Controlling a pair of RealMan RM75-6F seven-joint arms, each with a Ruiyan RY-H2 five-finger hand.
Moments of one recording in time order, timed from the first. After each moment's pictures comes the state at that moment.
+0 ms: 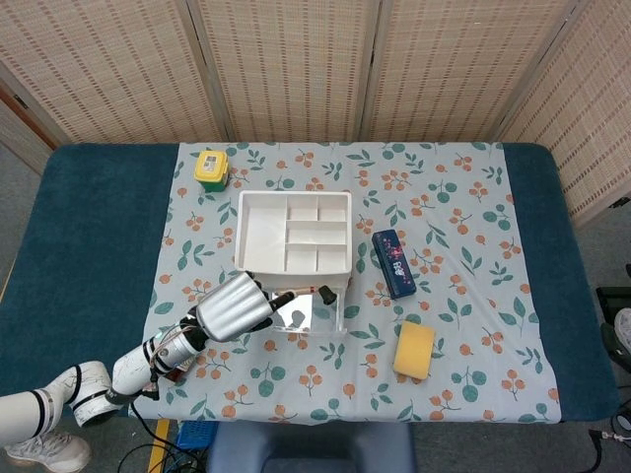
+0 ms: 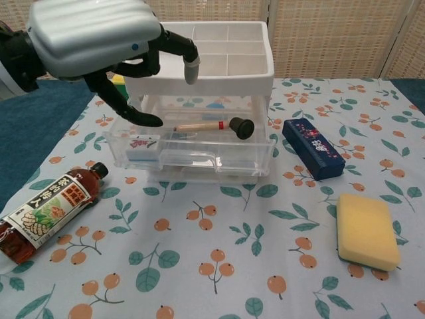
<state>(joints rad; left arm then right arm) -0.84 -1.34 -0.13 -1.53 1.86 1.16 0.34 -0.04 -0.99 0.13 -1.66 -1.50 1.67 -0.05</state>
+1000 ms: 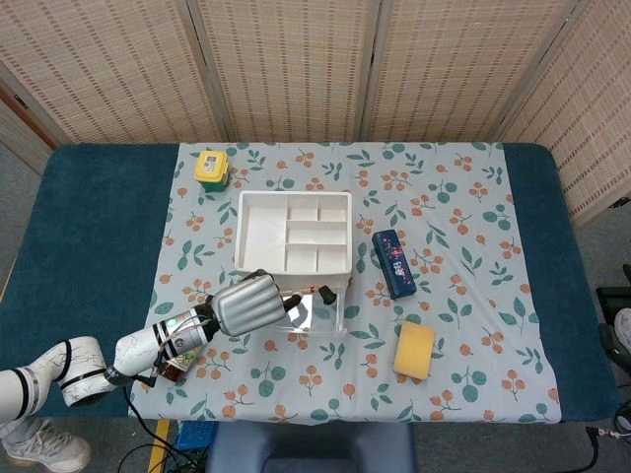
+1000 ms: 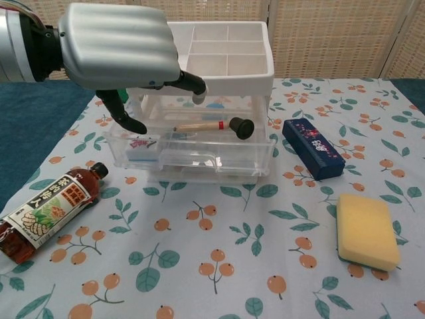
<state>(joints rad) -0.98 -1.17 -0.12 -1.66 1.81 0.84 0.61 -0.03 -1.00 0.13 -1.65 -1.48 1.65 -0.06</state>
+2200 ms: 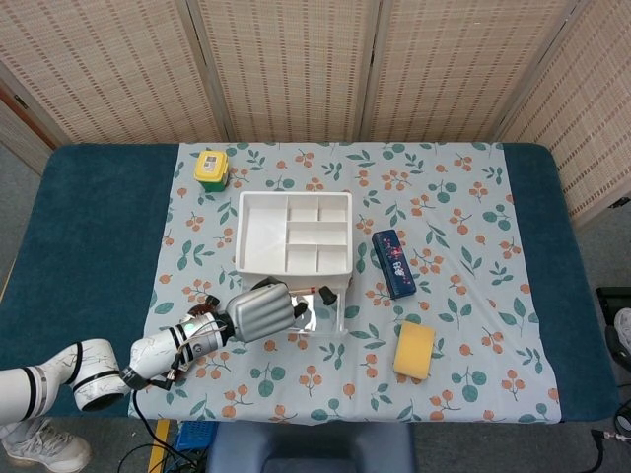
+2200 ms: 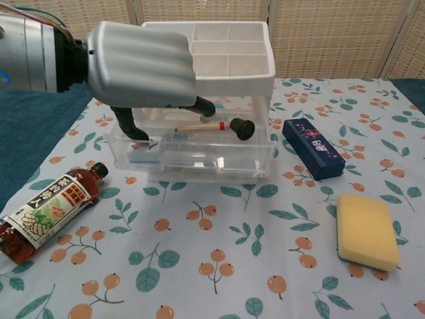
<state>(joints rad) -1.05 -1.17 -0.14 -1.75 1.64 0.67 0.83 -0.04 -1.00 0.13 -1.63 -1.46 1.66 -0.03</state>
